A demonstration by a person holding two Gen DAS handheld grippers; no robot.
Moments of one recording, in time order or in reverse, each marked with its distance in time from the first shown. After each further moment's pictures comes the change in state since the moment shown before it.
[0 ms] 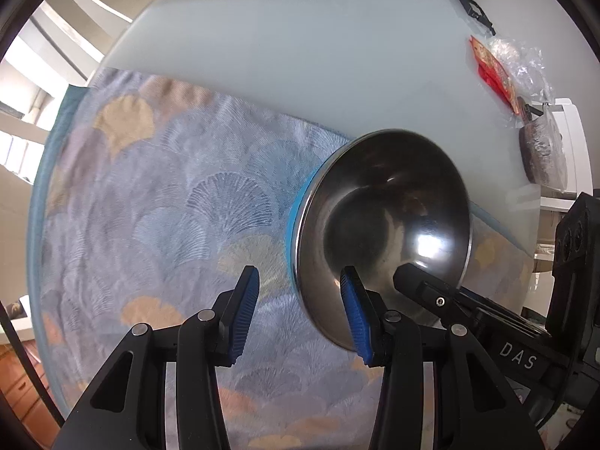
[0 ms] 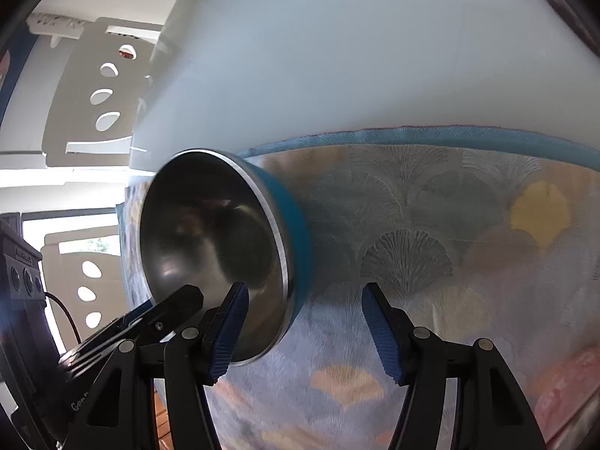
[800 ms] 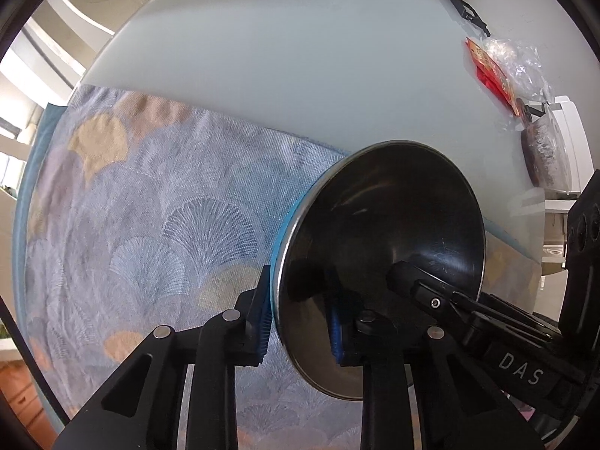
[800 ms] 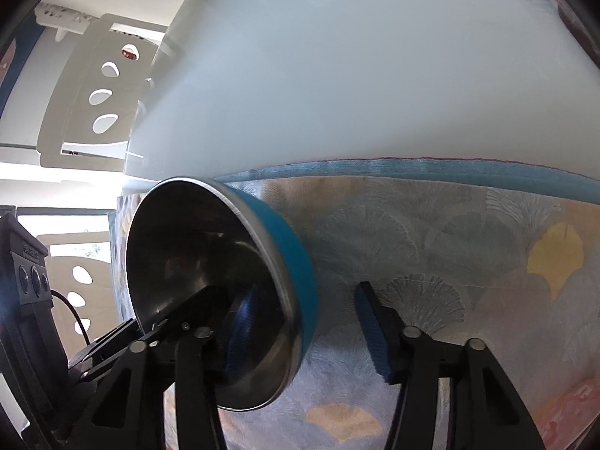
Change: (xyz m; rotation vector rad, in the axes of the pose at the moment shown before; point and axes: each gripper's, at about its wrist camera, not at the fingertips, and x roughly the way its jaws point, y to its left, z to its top) left arm 0.019 -0.016 0.012 0.024 -0.059 0.004; right arm 0.012 0.012 0.011 -0.055 -0.053 -0.013
